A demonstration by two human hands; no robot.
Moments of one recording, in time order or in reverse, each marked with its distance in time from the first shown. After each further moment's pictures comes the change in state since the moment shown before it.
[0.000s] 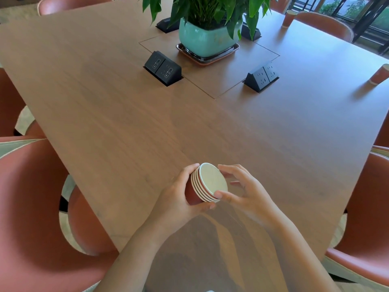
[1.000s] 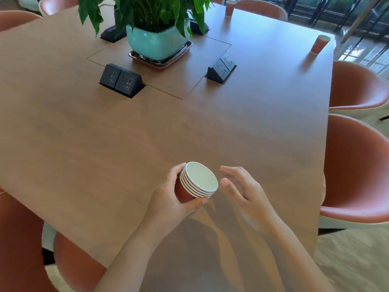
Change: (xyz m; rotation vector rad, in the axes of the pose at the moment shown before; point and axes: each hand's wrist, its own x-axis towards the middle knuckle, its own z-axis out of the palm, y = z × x) left_hand 0.032 -0.015 -0.022 -0.102 -0.188 0.043; right_hand -0.021 0.003 0.032 -0.021 0.415 0.140
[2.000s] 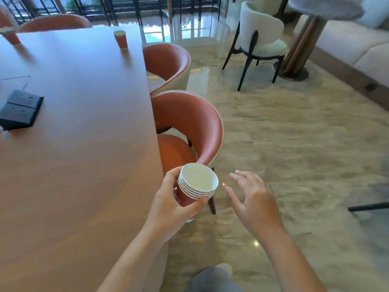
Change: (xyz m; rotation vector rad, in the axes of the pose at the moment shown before) left_hand -0.040 0.128 0.360 -0.018 -0.688 0.283; right_hand -0.239 0.153 -0.254 -0.521 0.777 0.493
